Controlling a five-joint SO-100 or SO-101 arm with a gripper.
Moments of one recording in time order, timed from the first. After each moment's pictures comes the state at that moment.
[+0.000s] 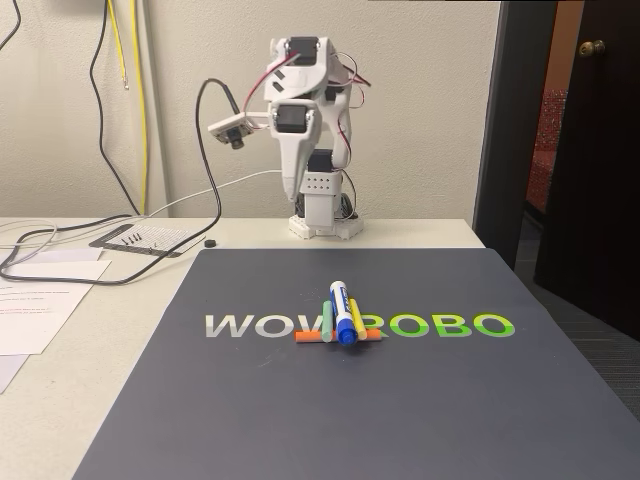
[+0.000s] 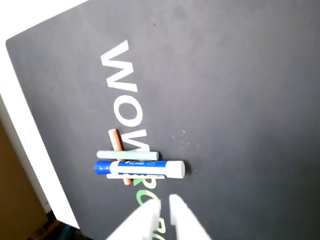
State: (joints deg) arm 3.3 126.9 108.5 81.1 -2.9
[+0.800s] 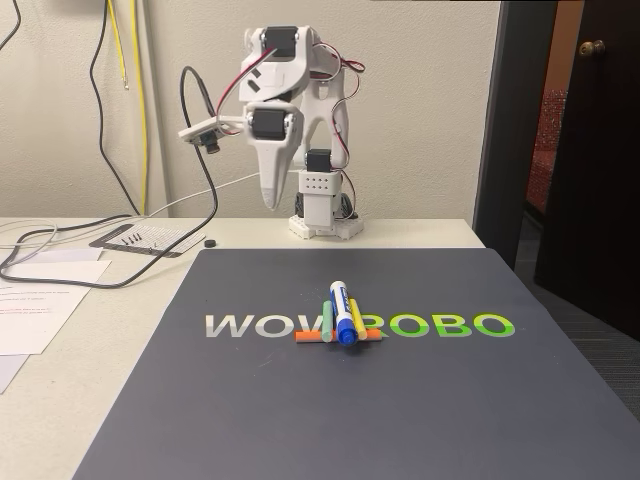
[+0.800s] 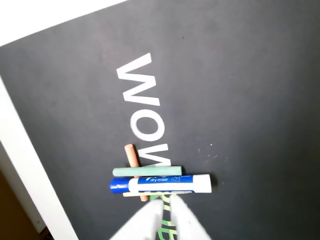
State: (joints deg) arm 4.2 100.4 84.2 84.2 -4.4
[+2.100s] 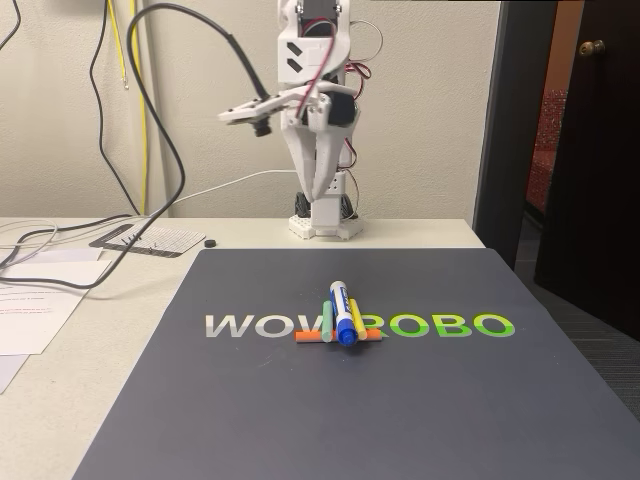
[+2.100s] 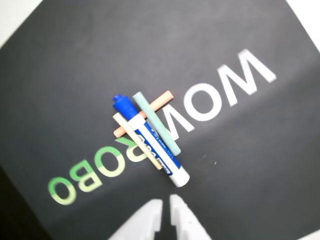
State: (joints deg) arm -11.5 79.5 51.2 98.3 -58.0
